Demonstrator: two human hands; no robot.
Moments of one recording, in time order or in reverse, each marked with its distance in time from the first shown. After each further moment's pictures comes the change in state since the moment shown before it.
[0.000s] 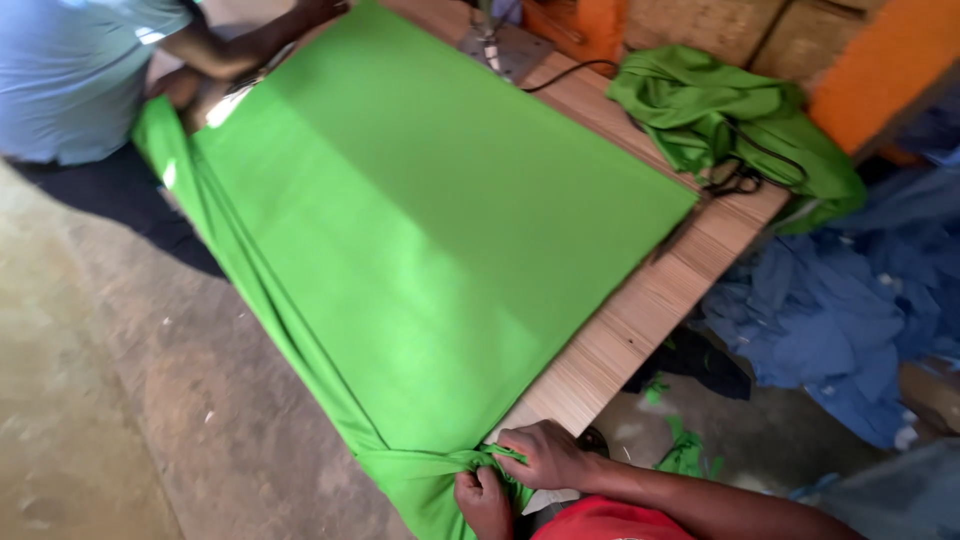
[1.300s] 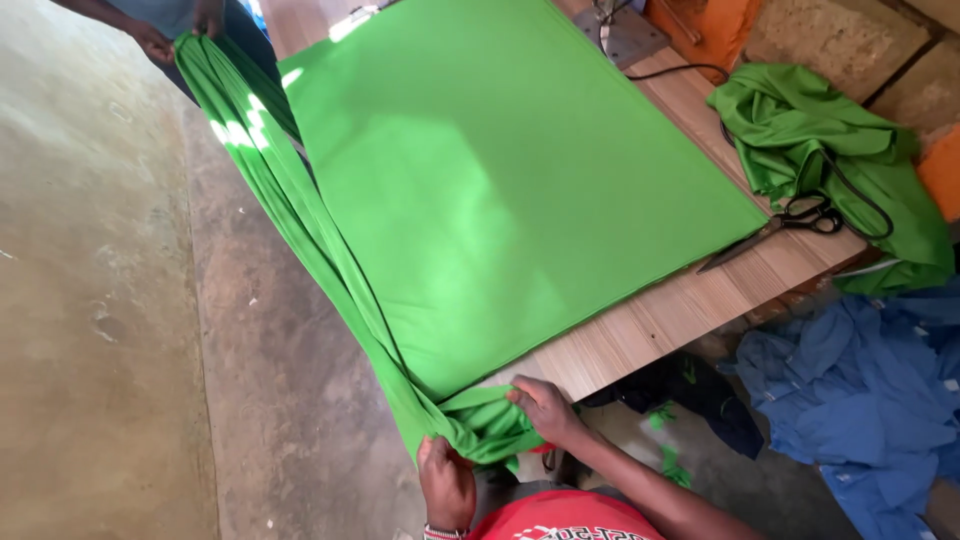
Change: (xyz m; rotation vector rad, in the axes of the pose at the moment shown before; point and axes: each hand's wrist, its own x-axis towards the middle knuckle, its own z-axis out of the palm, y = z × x) left_hand -0.044 0.075 -0.100 0.312 -0.146 0.543; right_hand -0.028 0.036 0.011 0.421 -0.102 0.108
